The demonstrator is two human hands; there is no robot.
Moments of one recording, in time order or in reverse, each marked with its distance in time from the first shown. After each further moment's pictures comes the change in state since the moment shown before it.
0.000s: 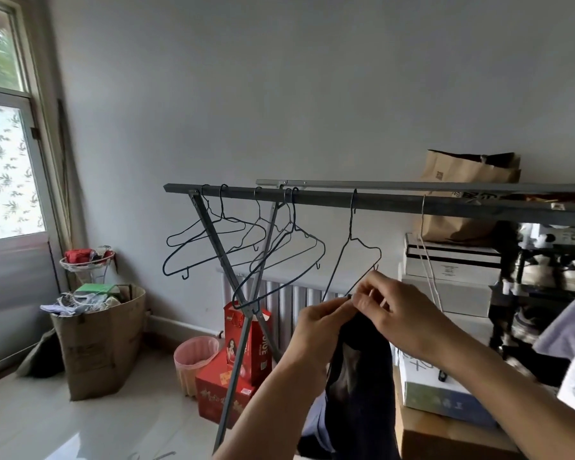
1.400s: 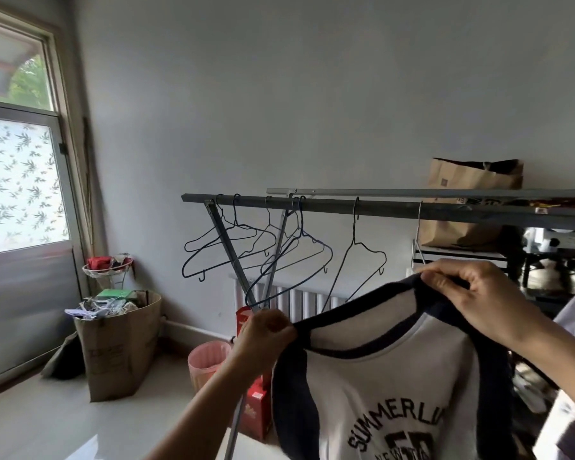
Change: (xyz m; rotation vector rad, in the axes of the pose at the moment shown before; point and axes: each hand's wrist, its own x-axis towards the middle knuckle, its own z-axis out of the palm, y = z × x) left_hand -0.012 -0.008 -0.091 0.808 0.289 0.164; right_hand -0.045 0.025 -0.070 0.112 0.224 -0.014
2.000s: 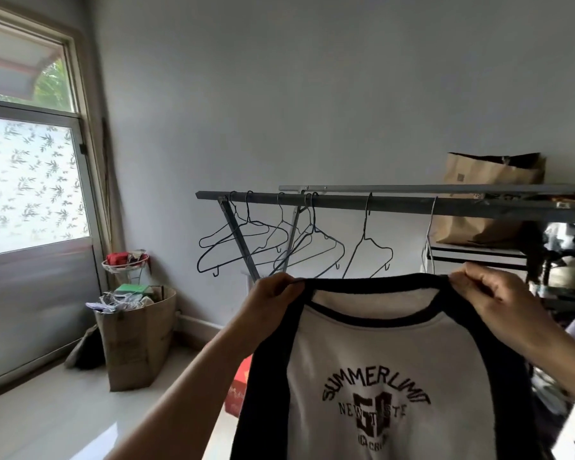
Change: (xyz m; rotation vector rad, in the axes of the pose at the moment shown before) left_hand 0.010 0.033 -0.027 -0.253 -0.007 0.103; right_hand -0.003 0.019 0.014 0.267 0.069 0.028
